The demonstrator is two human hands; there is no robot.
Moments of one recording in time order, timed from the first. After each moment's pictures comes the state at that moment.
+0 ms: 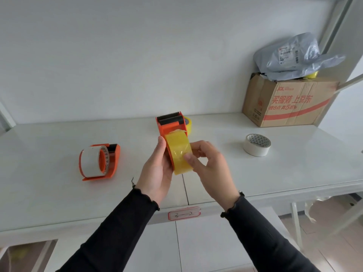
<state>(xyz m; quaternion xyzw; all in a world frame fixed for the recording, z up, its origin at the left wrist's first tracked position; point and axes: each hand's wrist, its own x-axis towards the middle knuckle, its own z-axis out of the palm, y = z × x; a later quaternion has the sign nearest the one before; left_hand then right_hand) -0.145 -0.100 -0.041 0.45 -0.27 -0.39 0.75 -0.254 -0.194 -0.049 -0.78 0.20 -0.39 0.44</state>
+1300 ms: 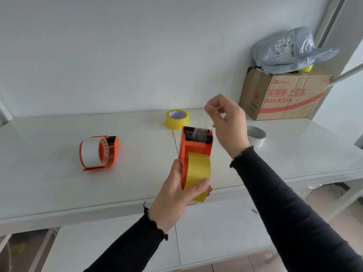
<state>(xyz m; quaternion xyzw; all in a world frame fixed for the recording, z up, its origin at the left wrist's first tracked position) -0.204 -0.061 -0.065 0.52 -0.39 -0.40 0.65 -0.253 -0.245 0.012 -0.79 0.22 -0.50 0.28</state>
